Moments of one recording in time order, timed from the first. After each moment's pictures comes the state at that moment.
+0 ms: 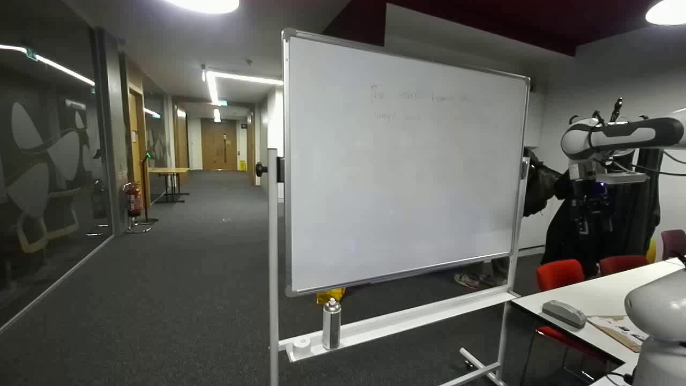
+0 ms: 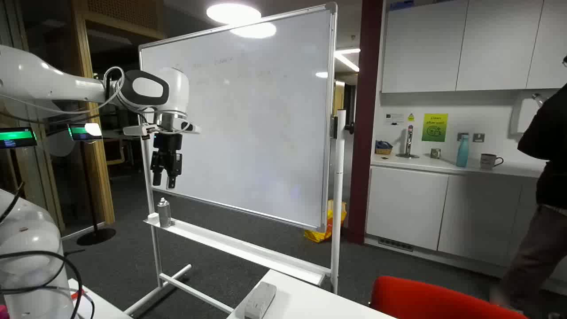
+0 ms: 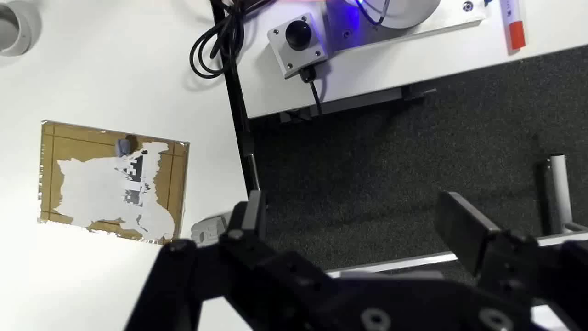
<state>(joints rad) -0.21 -0.64 -0.22 -2.29 -0.25 1.45 -0.17</state>
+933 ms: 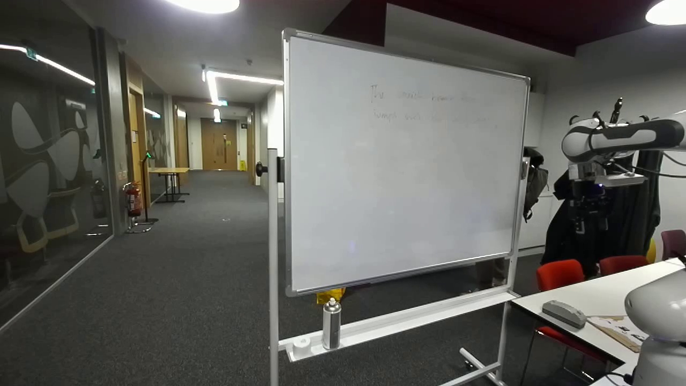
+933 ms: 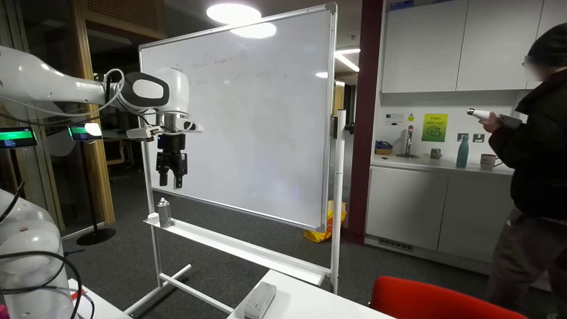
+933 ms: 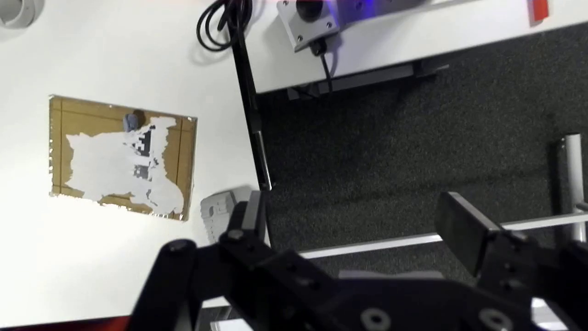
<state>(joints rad) -0.21 -0.65 -0.24 -2.31 -0.27 1.54 -0.17</state>
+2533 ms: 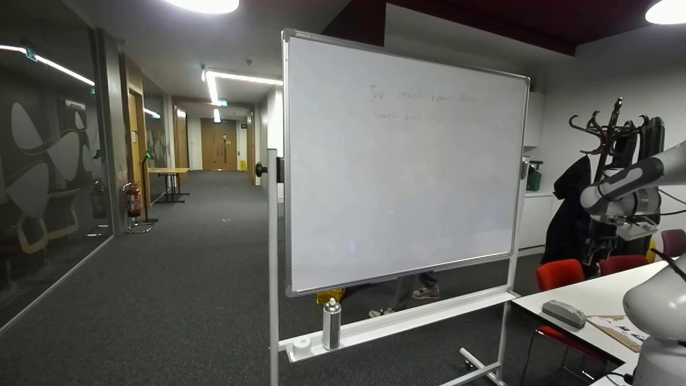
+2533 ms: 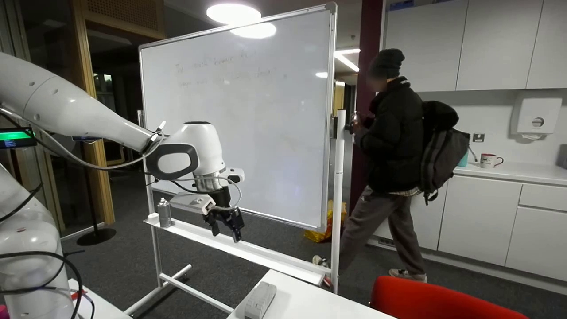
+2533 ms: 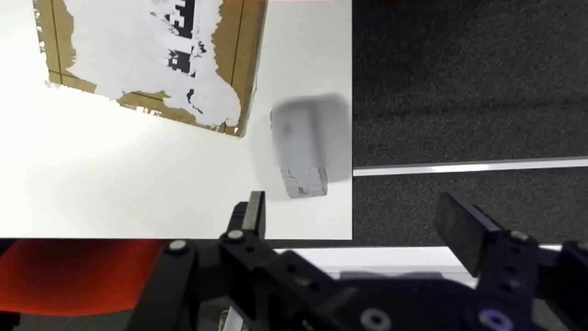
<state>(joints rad) -0.25 -0.37 -0.60 -2.49 -0.29 2.35 -0.55</state>
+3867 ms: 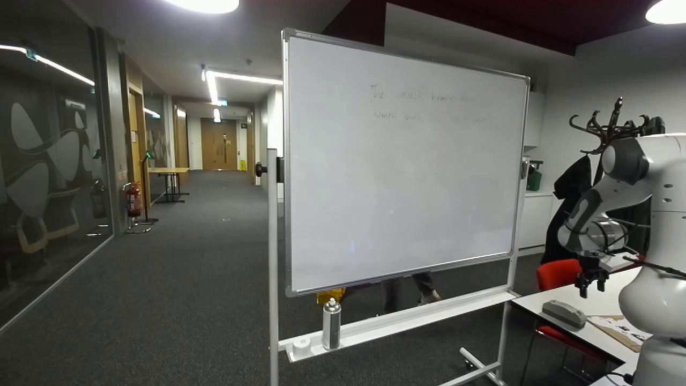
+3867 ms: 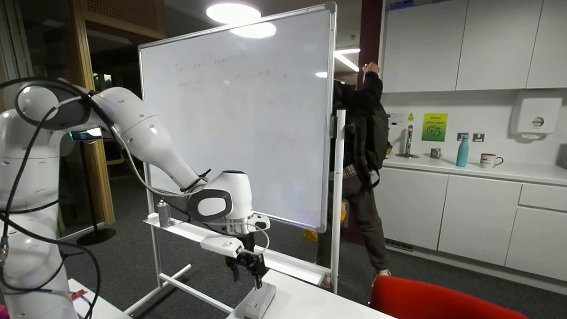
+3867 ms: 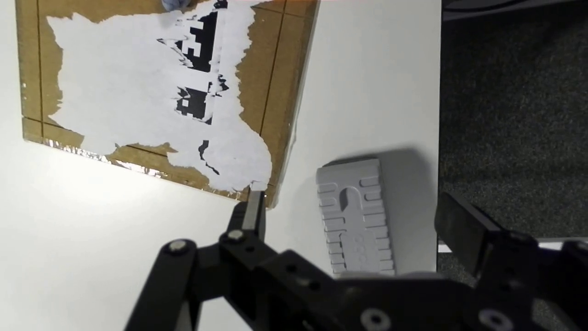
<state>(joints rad) -0.37 0.17 -0.50 -2.36 -0.20 2.58 -0.56</state>
